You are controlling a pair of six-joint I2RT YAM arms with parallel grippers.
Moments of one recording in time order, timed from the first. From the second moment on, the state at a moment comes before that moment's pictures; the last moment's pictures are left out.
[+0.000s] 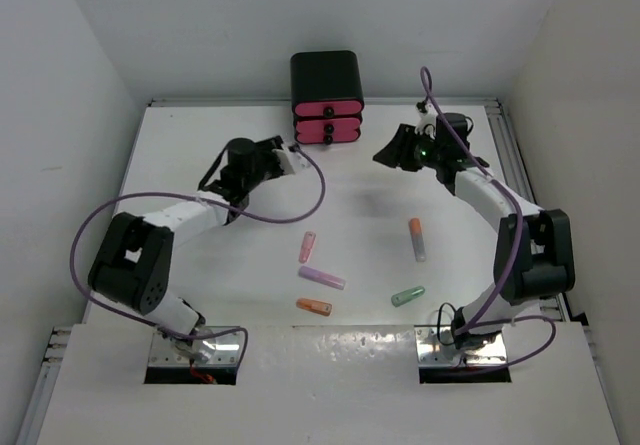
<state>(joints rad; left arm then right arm) -0.40 1.56 0.87 0.42 0.15 0.98 0.12 1.59 1.03 0.00 -0.53 0.34</state>
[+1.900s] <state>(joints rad) 0.33 1.49 1.18 -0.47 0.97 0.05 0.33 2.31 1.36 0.70 -0.38 1.28</state>
